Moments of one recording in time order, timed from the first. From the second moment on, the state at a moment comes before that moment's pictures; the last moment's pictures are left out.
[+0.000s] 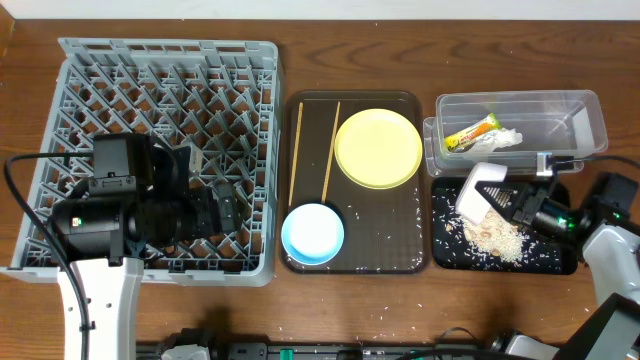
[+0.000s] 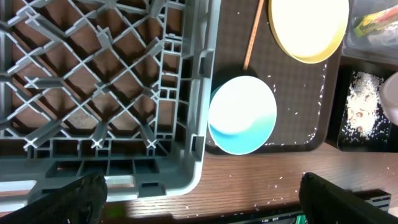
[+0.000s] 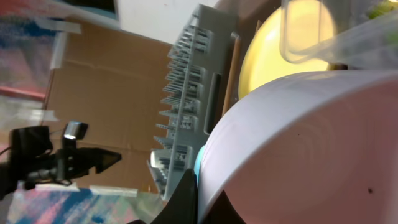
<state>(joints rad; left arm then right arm) 0.08 1.11 1.24 -1.36 0.37 -0.12 -0.50 1.42 0.71 -0.61 -1.37 -0.02</state>
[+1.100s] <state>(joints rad) 0.01 1.11 1.24 -1.31 0.37 -0.12 0.74 1.52 0.88 -0.67 -0.05 0.42</state>
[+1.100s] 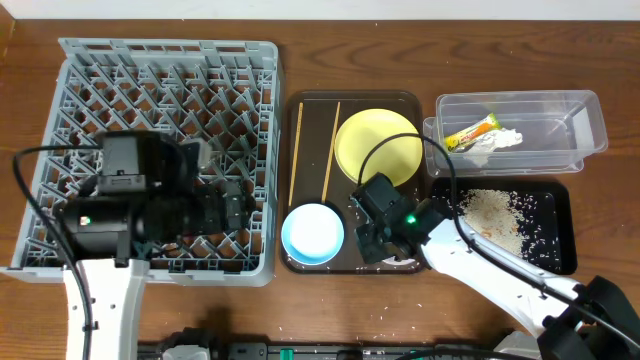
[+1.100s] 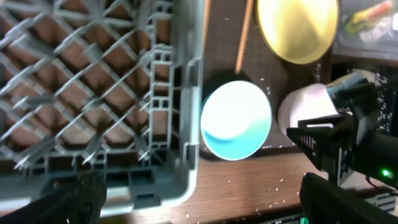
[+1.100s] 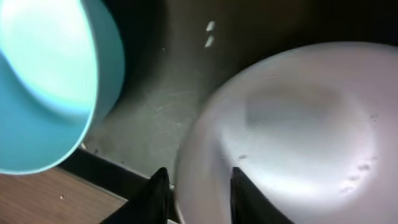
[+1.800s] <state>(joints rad) -0.46 1.80 1.24 -0.66 0.14 -0.15 0.31 0.98 0.98 -0.85 -0.07 0.47</state>
